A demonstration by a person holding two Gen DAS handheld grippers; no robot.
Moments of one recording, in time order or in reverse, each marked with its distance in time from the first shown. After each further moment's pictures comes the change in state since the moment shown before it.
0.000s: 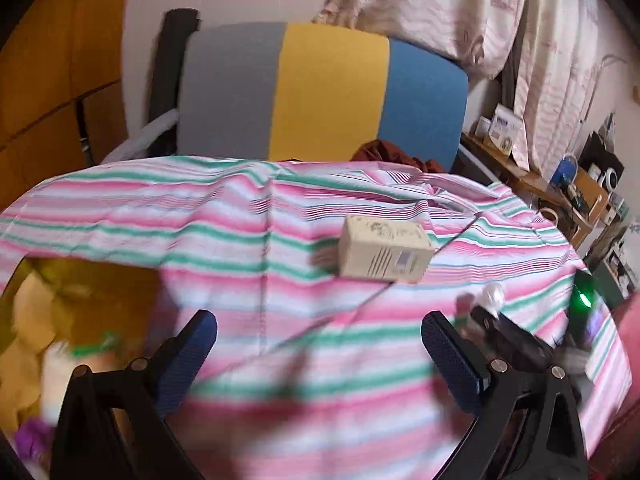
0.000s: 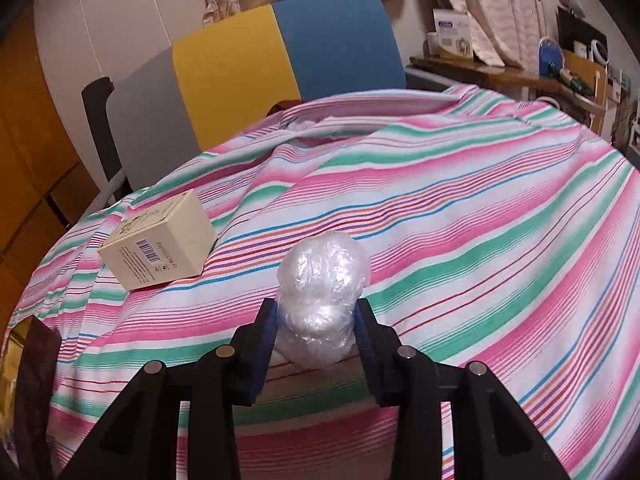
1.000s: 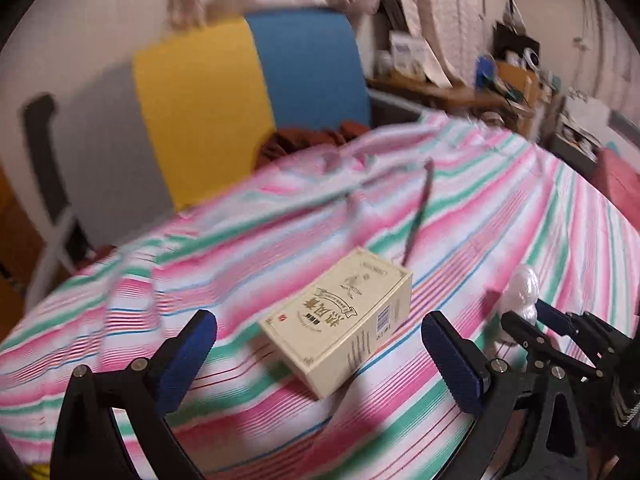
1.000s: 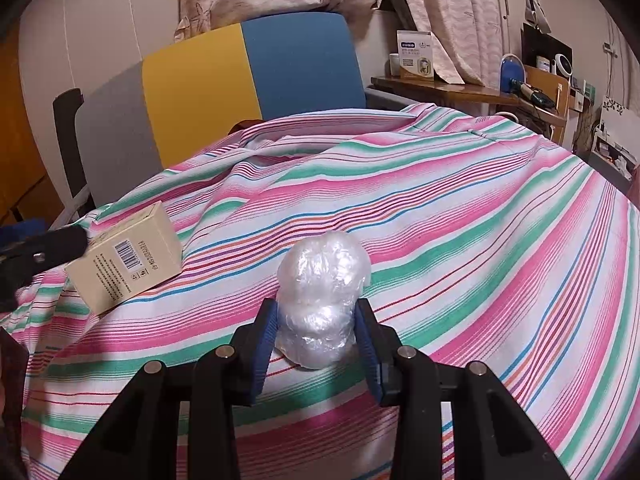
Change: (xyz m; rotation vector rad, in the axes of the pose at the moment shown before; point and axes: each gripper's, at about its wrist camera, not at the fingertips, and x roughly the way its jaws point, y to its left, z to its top) left arm 0.098 -0.065 0.058 0.470 0.084 -0.174; right arm -0.005 -0.009 -0.007 0.033 -0.074 -0.146
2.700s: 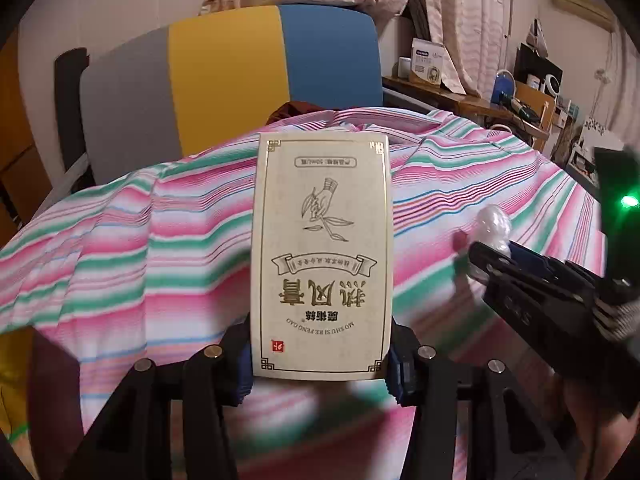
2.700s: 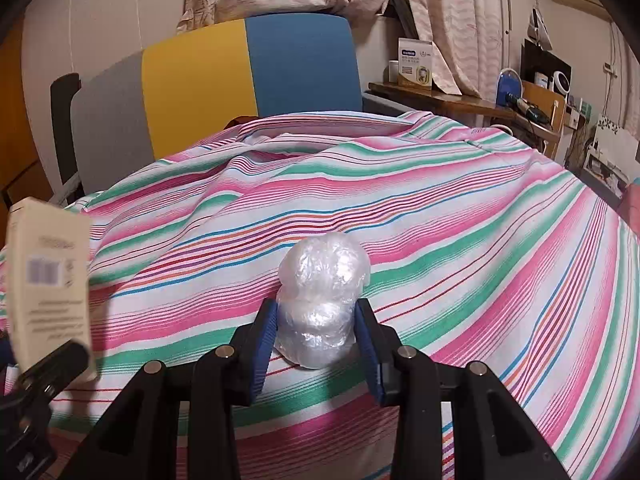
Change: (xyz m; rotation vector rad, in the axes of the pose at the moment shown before) left arm -0.020 -0.037 -0.087 -0.158 -0.059 0.042; right arm -0.001 0.010 -0.005 -0.059 -0.018 -0.060
